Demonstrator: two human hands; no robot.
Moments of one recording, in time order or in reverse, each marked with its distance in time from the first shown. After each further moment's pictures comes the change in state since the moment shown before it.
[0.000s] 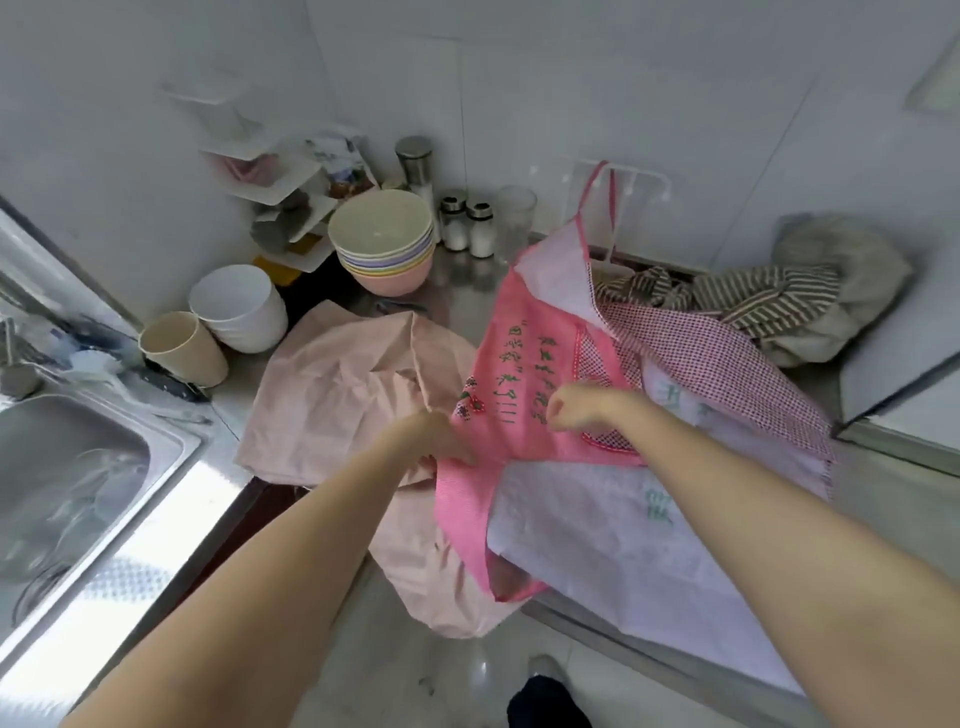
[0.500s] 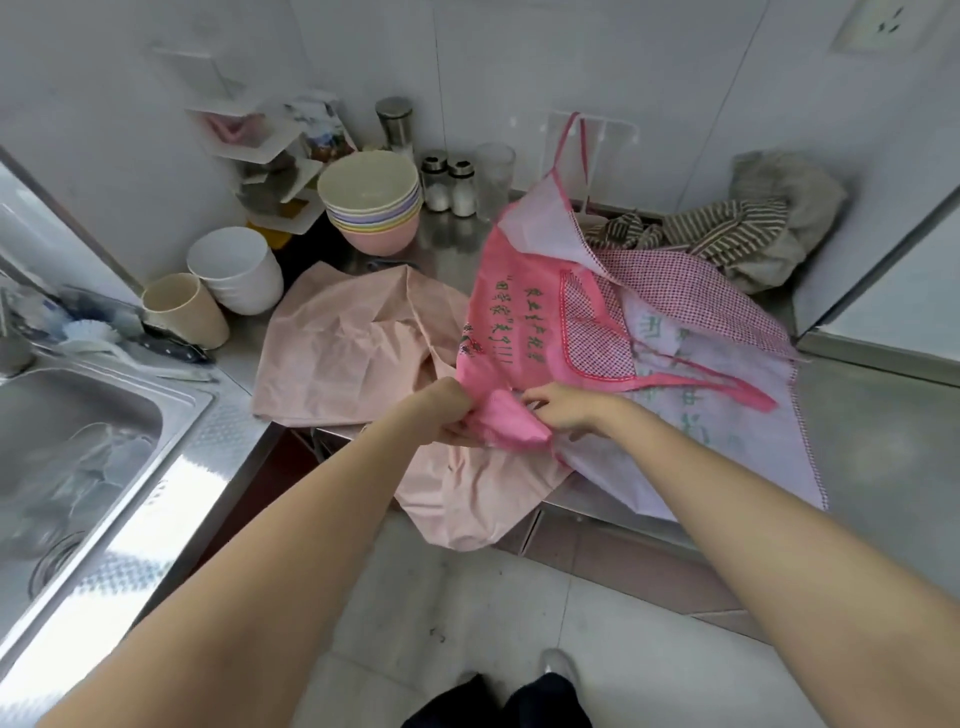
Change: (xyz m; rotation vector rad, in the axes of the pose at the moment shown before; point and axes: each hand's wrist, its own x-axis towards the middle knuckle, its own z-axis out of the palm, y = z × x) left_hand -0.026 -0.032 0.058 -0.642 0.030 0.090; right_hand -0.078 -0.038 0.090 0.290 -0.005 -0.015
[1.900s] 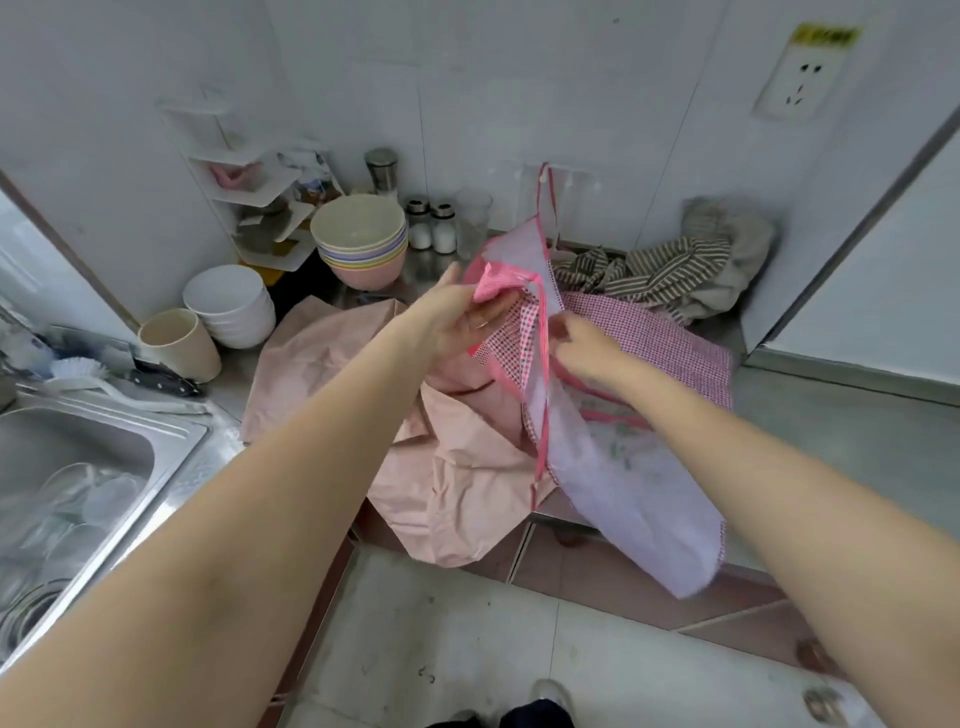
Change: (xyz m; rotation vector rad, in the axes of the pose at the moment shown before) left_hand -0.054 0.089 -0.039 -0.801 -0.249 0.372; right_hand -0.040 -0.024 -0.051 0.189 0.632 -0.098
